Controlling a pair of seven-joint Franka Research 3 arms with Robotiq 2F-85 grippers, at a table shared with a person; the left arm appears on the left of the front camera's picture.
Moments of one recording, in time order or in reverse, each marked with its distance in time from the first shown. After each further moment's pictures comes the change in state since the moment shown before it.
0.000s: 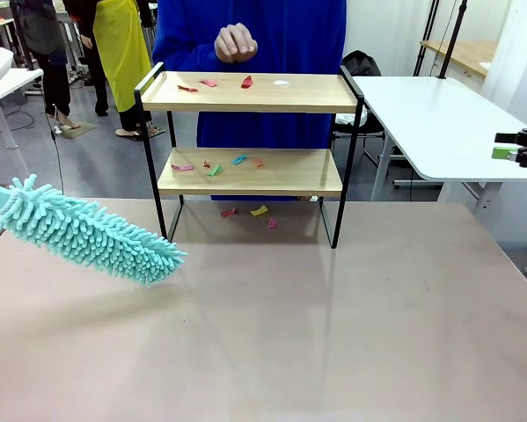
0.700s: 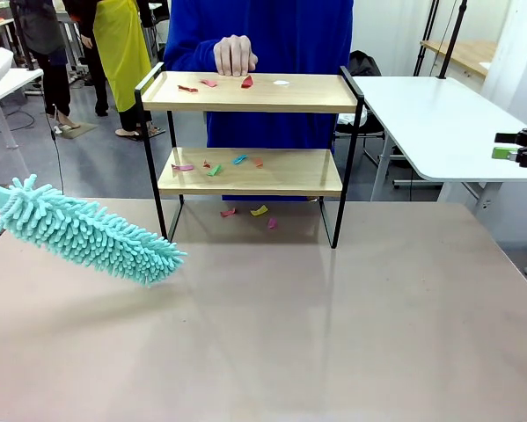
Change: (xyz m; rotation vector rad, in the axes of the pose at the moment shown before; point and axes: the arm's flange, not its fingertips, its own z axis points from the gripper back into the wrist) left arm 0.000 0.000 0.000 0.000 0.000 0.000; right arm 0.000 0.000 0.000 0.000 0.000 0.000
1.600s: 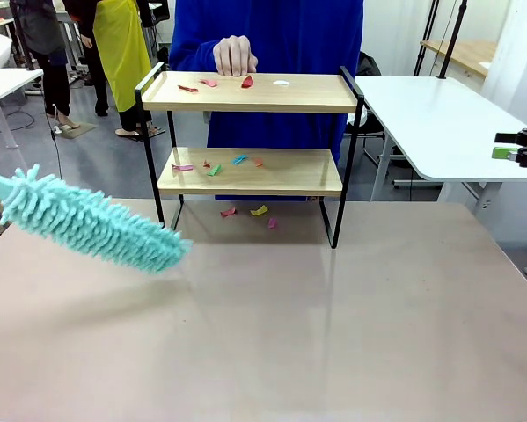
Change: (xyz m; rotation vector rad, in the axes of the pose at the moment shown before) left arm 0.002 -0.003 0.016 0.024 -0.041 0.025; right arm 0.000 0.000 0.000 0.000 0.000 0.000
